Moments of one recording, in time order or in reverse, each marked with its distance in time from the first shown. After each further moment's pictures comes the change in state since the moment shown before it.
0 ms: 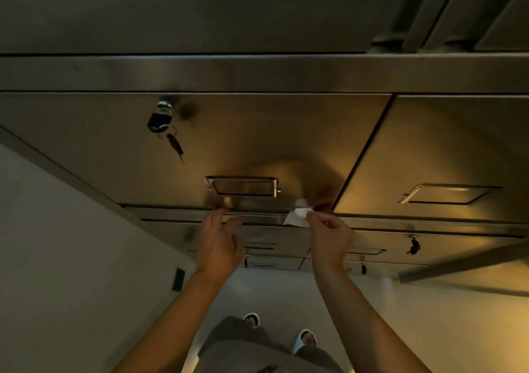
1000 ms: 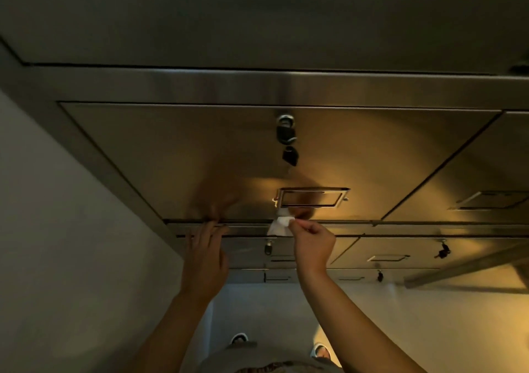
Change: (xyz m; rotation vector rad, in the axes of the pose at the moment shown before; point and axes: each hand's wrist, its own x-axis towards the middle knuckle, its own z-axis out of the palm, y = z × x) left_hand -0.005 -0.146 -0.062 -0.060 -0.007 0.086; right_hand -0.103 -0.006 0.131 -0.058 -0.018 0.033
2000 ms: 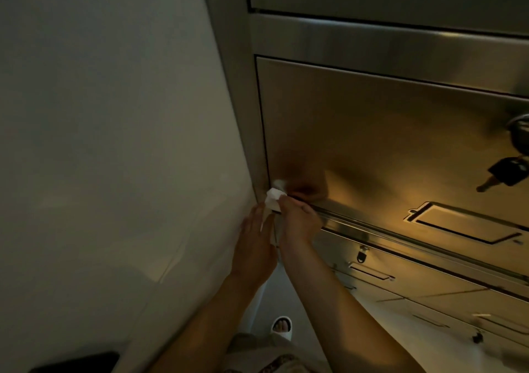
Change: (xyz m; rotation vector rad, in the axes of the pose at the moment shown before) left_hand -0.047 -0.070 -0.034 0.078 -0.014 -0.276; right_hand -0.116 0.014 0.202 0.265 -0.304 0.455
